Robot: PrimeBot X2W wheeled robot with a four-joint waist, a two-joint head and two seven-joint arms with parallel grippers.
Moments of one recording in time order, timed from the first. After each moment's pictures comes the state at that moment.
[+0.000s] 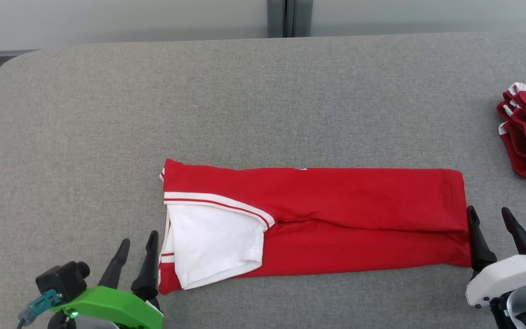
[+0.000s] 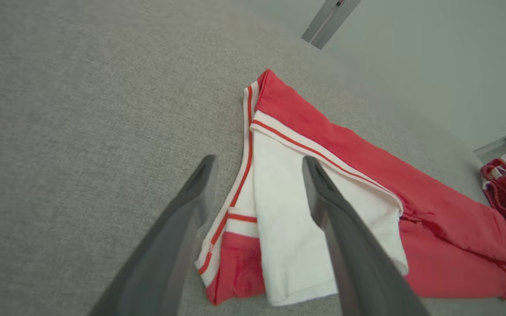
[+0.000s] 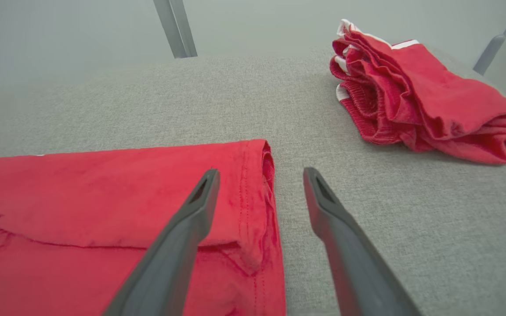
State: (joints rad) left arm 0.03 0.28 -0.32 0.03 -0.86 0.09 -0.06; right arm 0.04 -0.12 -0.17 0.05 0.21 0.13 0.02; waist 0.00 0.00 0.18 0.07
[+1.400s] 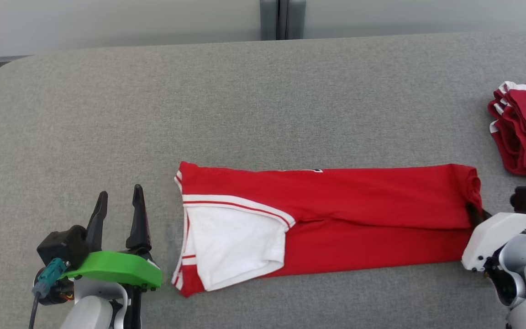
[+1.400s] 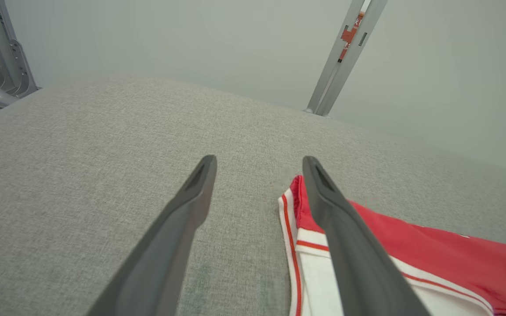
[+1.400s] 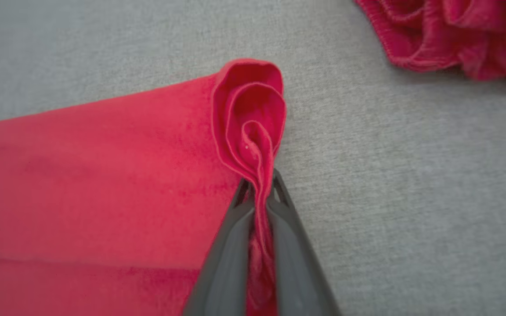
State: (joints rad) left arm -0.17 0.24 -0.31 0.23 -0.64 0.13 -0.26; right arm -0.25 -0.20 -0.12 0.48 0.31 0.13 0.22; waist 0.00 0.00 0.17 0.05
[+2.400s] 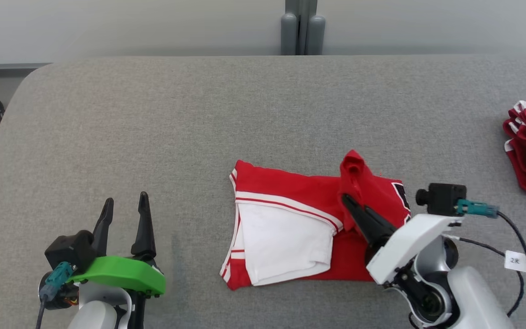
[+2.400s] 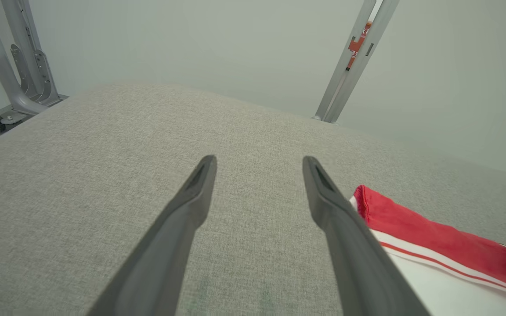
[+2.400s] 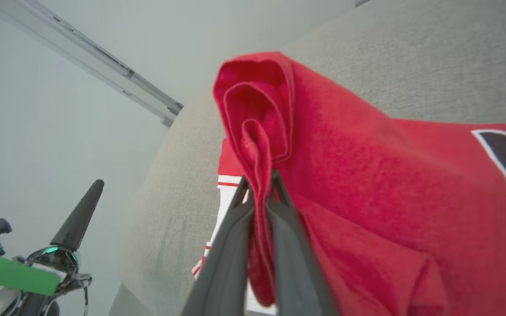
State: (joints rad) left arm -0.16 0.23 -0.32 0.25 -0.62 0.12 -0.25; right arm -0.13 -0.06 0.17 0.03 0.72 0.13 0.34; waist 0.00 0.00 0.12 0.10
